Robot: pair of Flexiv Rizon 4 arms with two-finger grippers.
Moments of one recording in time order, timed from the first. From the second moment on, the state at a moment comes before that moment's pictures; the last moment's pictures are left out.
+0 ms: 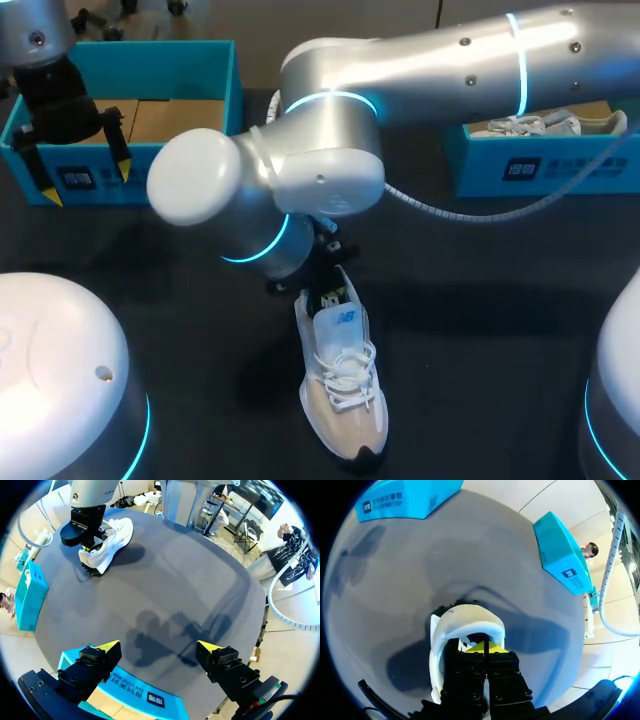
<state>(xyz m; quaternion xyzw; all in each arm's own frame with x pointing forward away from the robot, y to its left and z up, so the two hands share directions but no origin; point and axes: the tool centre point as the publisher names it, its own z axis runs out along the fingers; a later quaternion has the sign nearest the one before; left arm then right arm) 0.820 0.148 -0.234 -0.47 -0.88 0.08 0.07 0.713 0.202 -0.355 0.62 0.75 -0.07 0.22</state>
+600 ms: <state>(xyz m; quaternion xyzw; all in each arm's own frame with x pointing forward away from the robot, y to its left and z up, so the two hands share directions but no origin) 0.820 0.148 -0.234 -0.47 -0.88 0.08 0.07 0.722 0.194 -0.374 0.62 0.75 -0.08 0.22</state>
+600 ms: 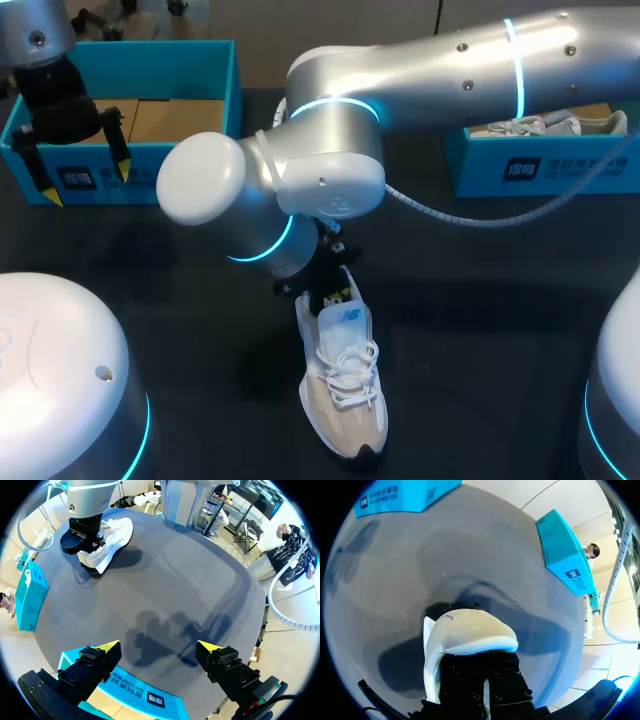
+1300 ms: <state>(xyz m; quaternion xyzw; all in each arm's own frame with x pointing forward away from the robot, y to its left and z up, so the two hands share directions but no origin) 0.820 0.148 -0.234 -0.47 -0.88 0.08 0.07 0.729 0.200 -0.398 0.61 0.77 -0.06 0.16</state>
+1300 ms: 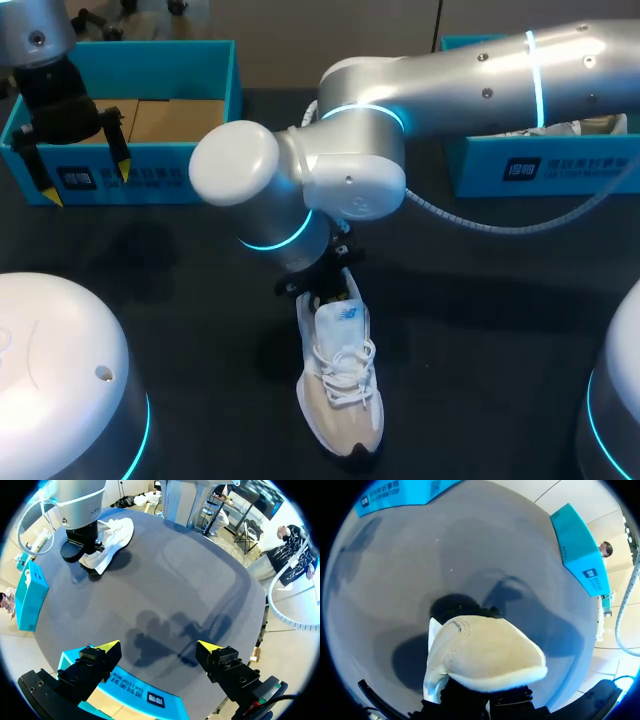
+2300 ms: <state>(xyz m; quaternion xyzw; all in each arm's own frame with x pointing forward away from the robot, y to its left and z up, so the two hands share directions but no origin) 0.820 0.148 -0.234 -0.47 -0.88 0.08 0.07 0.724 0.181 -0.376 0.60 0.75 -0.13 0.23</state>
